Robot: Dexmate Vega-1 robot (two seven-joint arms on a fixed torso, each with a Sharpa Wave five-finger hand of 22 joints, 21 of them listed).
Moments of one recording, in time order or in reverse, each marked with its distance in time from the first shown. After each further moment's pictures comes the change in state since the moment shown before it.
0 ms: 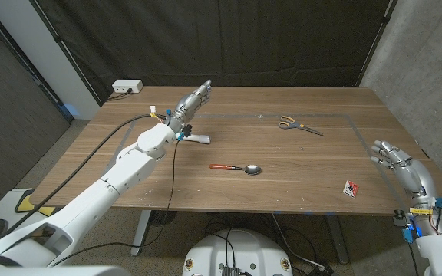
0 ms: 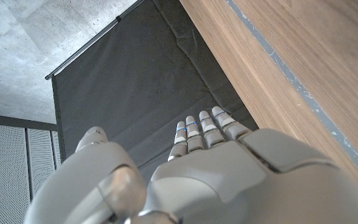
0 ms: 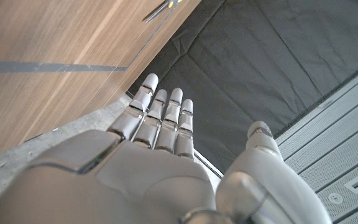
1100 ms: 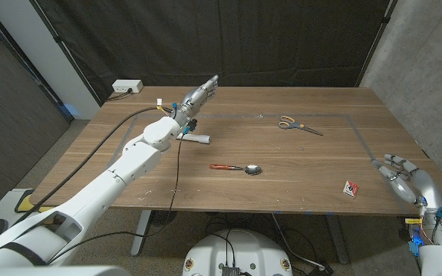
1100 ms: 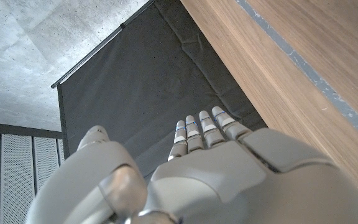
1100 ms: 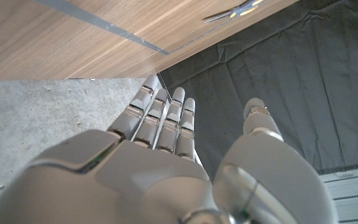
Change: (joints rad) left arm -0.062 -0.024 0.031 0.025 0.026 0.017 -0.022; left_hand 0.004 0.017 0.000 0.000 -0.007 0.014 -0.004 0.000 0.000 0.003 -0.003 0.000 0.000 0.000 0.000 0.000 0.003 0.000 0.000 -0.004 0.000; right arm -0.058 0.052 -0.016 -0.112 -0.375 -0.305 -0.141; right_hand 0.232 -0.037 0.048 -0.037 0.015 0.001 -0.031 -0.004 0.005 -0.005 -0.028 -0.021 0.003 -0.015 0.001 -0.030 -0.002 -0.005 -0.003 -0.055 0.000
